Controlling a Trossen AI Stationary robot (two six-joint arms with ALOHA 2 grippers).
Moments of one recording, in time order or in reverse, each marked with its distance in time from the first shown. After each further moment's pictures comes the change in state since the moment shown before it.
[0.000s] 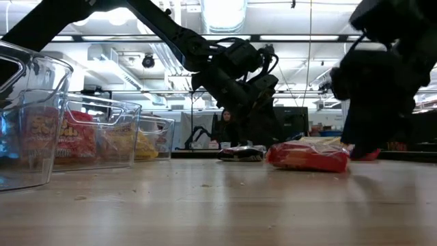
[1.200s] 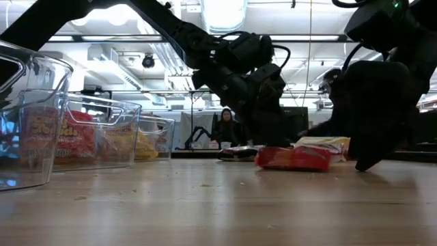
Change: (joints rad) left arm -0.065 0.050 -0.001 -0.017 0.073 0.075; right arm -0.002 0.074 0.010 -0.001 -0.053 -0.040
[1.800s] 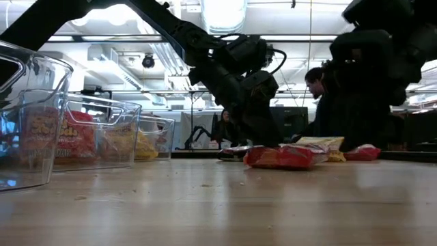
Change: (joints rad) left arm 0.036 -0.003 -0.001 -0.096 -0.060 0.103; right arm -0.017 -0.043 -0.001 0.150 -0.038 0.074
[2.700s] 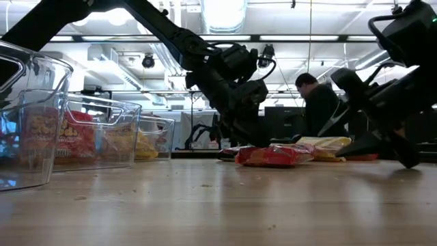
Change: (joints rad) left arm 0.076 -0.005 -0.024 -0.024 -0.008 0.103; right arm 0.041 -0.003 -0.265 0.297 0.636 0.457
